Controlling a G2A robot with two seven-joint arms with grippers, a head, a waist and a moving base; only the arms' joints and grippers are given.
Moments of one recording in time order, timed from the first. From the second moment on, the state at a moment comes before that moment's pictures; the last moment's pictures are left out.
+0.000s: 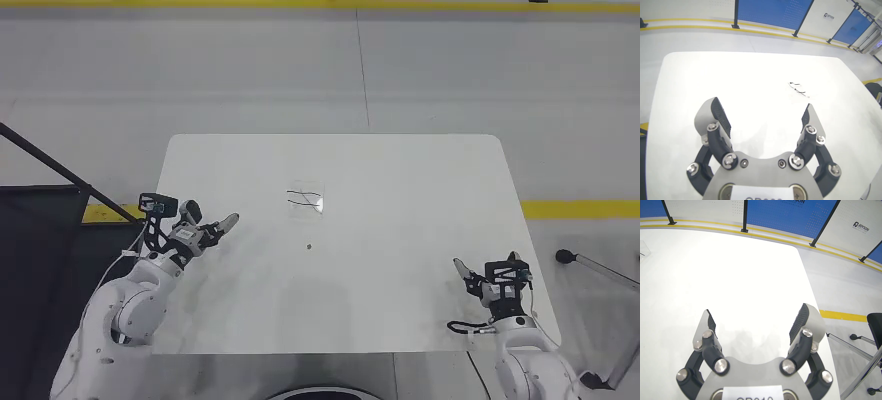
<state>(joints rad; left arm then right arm) 1.46 -1.15 -1.62 -1.75 0.85 -0.29 -0.33 -1.73 -1.15 1.60 -1.80 -1.33 0.00 0.00</state>
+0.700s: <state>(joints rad) 1.31 -1.15 -1.57 -1.68 0.63 -0.27 -0.54 -1.73 -1.15 1.60 -1.80 -1.33 0.00 0.00</state>
